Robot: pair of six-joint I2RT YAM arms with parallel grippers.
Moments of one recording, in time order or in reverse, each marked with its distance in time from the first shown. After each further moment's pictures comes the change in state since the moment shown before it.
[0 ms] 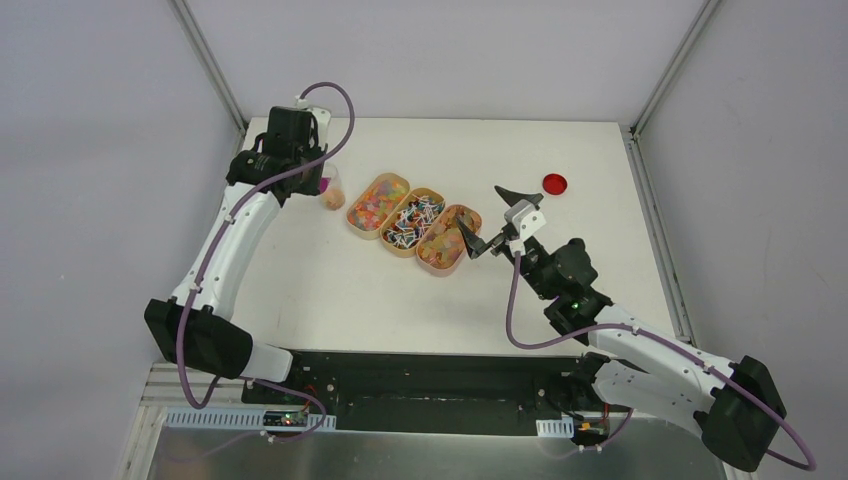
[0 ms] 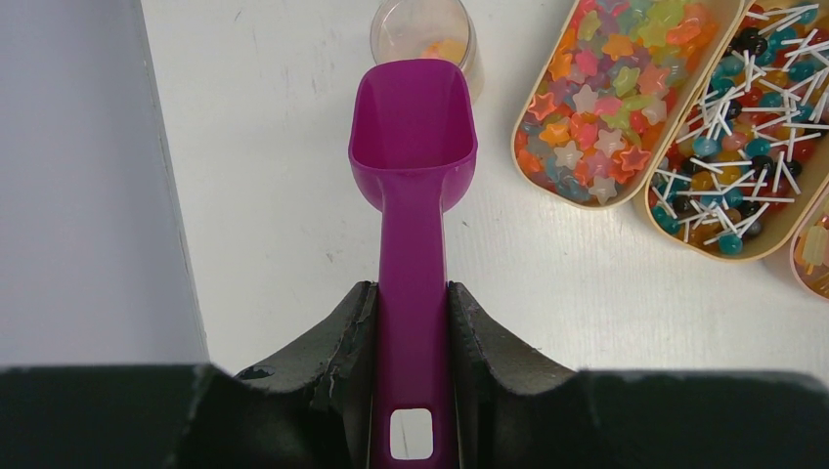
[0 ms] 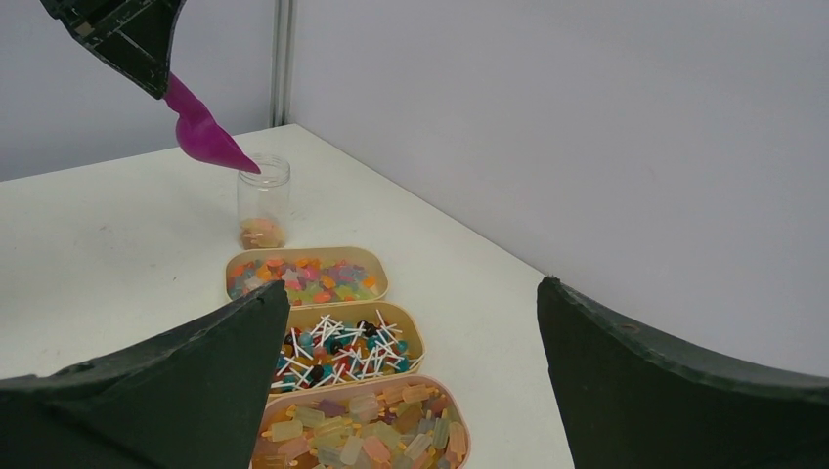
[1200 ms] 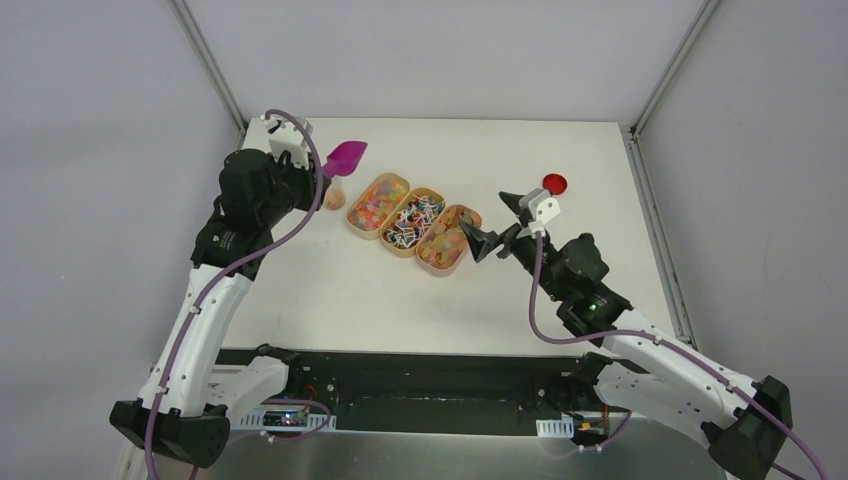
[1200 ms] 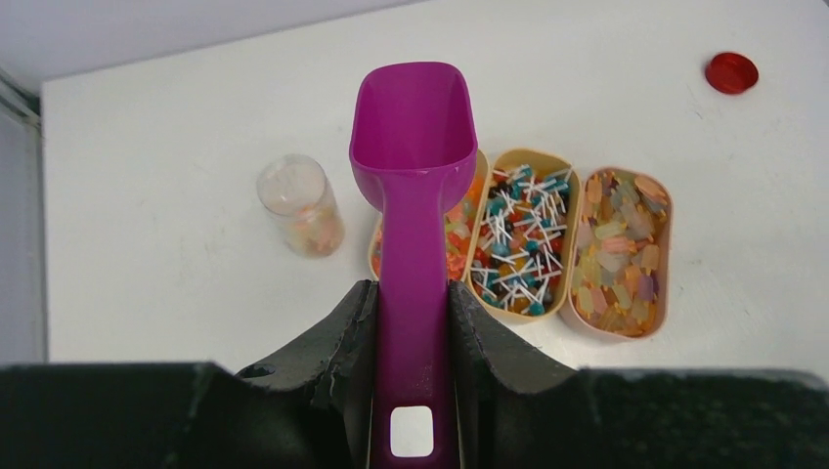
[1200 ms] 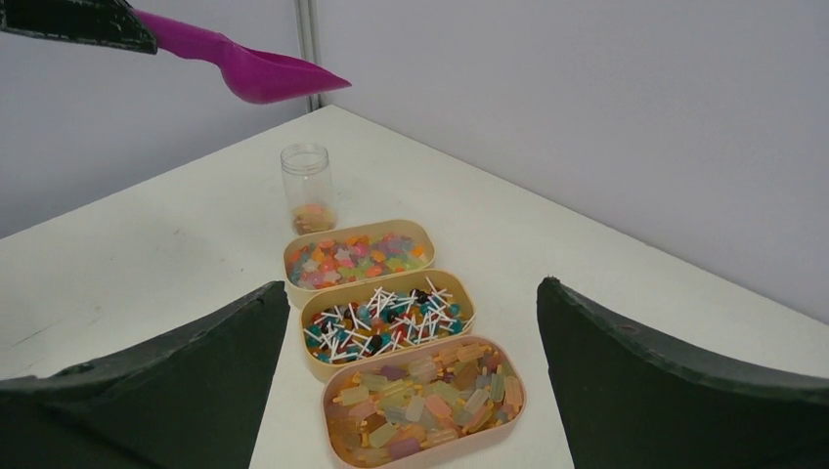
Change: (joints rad) left arm 0.006 -0.421 -0.297 0.386 0.299 -0.093; right arm 0.000 -0.095 0.087 -0.264 0.020 0.187
